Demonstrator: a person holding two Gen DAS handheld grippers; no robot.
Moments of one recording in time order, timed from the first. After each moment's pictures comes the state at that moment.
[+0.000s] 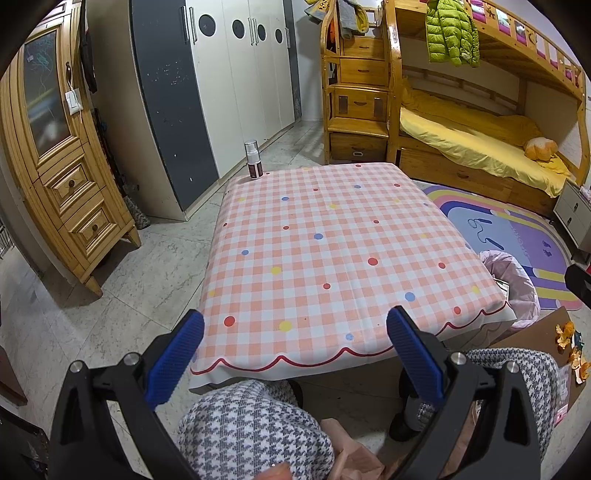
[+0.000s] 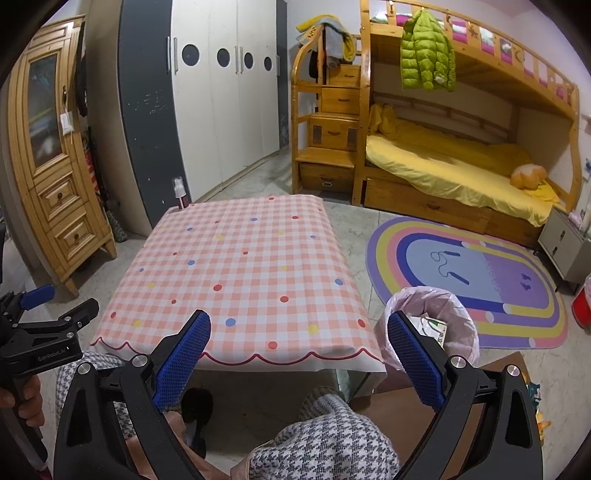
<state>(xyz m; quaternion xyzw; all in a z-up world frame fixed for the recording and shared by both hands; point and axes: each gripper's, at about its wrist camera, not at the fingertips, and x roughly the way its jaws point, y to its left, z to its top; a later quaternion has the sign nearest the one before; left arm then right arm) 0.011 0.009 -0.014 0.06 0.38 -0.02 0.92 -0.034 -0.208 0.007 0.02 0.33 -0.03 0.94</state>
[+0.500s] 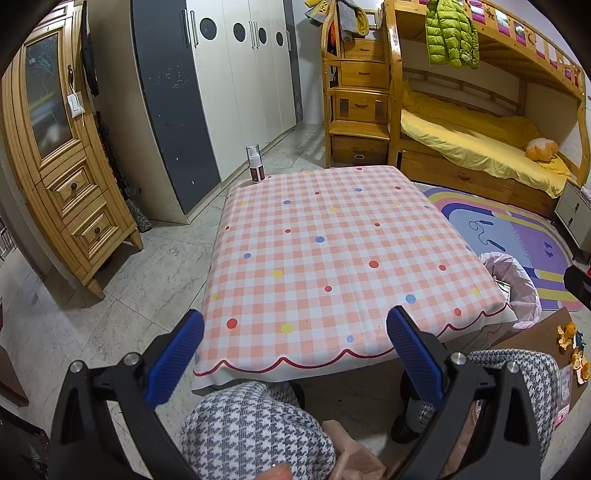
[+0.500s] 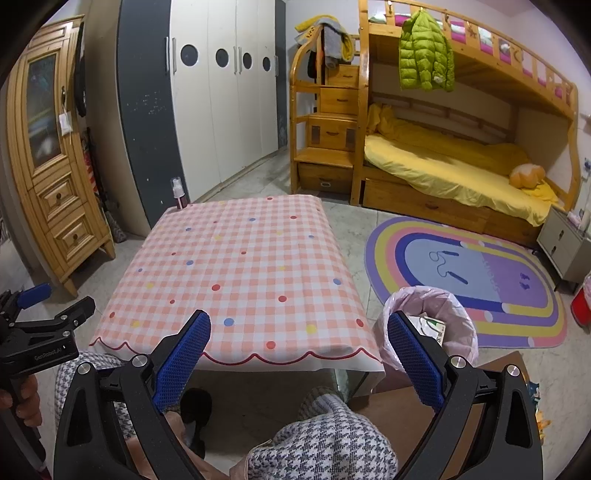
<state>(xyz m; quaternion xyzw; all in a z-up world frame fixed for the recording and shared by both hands) 0.009 0.009 -0.011 0.06 0.37 -0.02 0.93 -0.035 -0.207 0.007 0.02 0.33 -0.04 0.94</state>
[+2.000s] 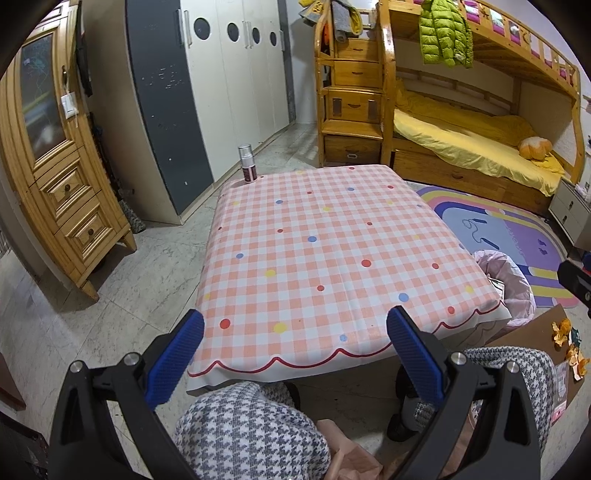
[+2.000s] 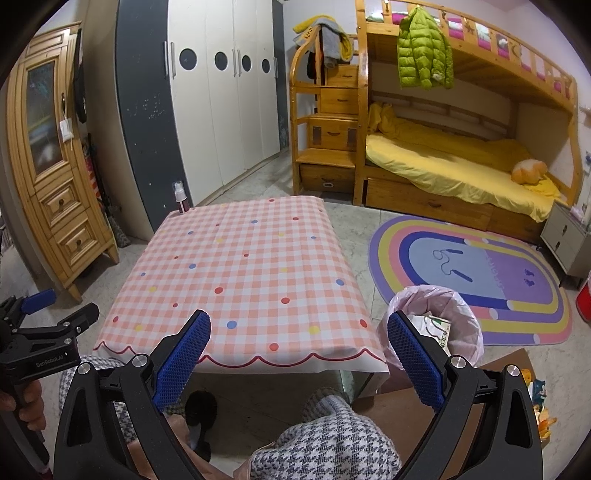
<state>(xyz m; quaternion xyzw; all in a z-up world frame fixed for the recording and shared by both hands) 0.008 0.007 -0.011 0.06 0.37 -0.04 0.92 -0.035 -0.210 0.007 0.03 0.32 -0.03 0.95</state>
